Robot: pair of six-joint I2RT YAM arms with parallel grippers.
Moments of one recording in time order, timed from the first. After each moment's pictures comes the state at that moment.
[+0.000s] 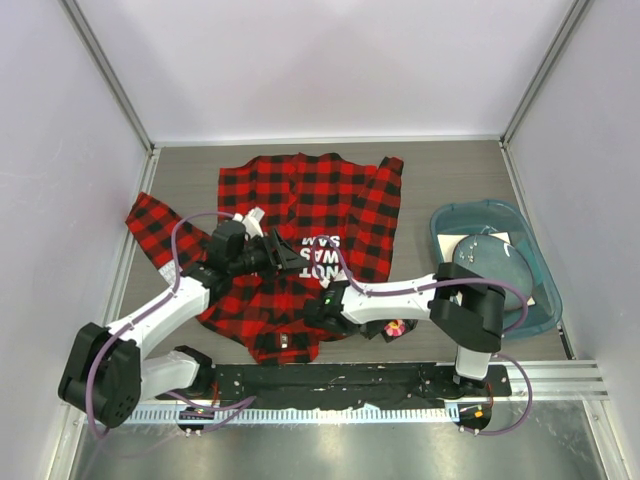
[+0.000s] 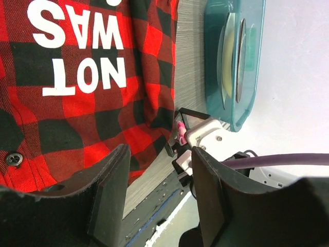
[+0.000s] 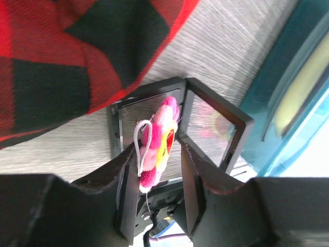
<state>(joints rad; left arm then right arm) -0.44 1.16 0.58 0.03 0.49 -0.94 1.25 1.81 1.11 -1.22 0.63 0.75</state>
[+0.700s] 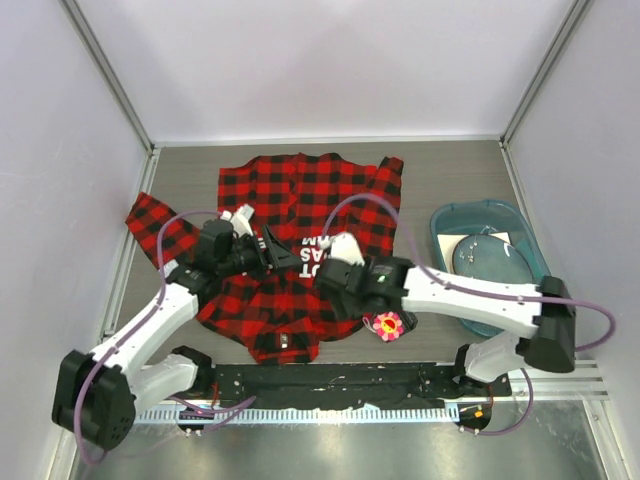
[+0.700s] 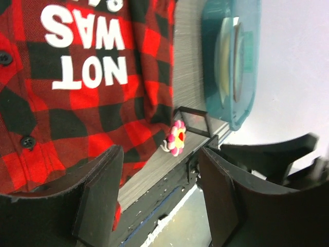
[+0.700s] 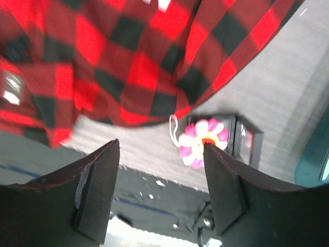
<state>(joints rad) -0.40 1.07 0.59 -0.08 0.50 -0.90 1.23 1.47 1.20 -1.05 0.43 0.68</state>
